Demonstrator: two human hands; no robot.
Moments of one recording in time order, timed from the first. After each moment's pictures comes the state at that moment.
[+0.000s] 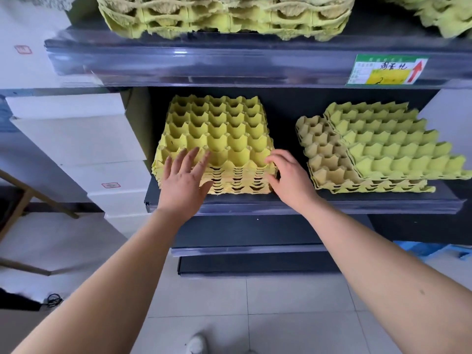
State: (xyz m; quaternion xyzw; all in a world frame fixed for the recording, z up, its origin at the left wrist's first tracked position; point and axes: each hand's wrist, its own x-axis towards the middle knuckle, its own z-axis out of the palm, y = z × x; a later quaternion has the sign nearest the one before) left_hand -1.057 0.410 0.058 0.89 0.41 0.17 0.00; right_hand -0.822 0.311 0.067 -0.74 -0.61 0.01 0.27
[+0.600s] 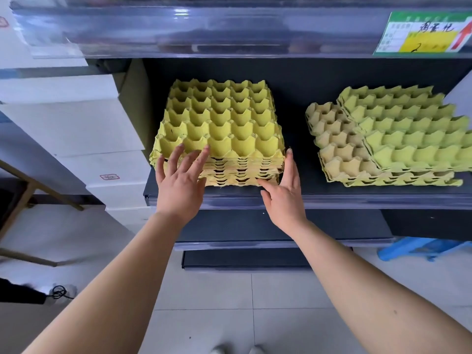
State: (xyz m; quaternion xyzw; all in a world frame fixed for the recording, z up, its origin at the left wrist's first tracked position) left_hand -1.061 0.408 0.026 0.87 0.44 0.23 0.00; right_hand -0.848 0.305 -0.019 -0.77 -0.58 -0.06 0.25
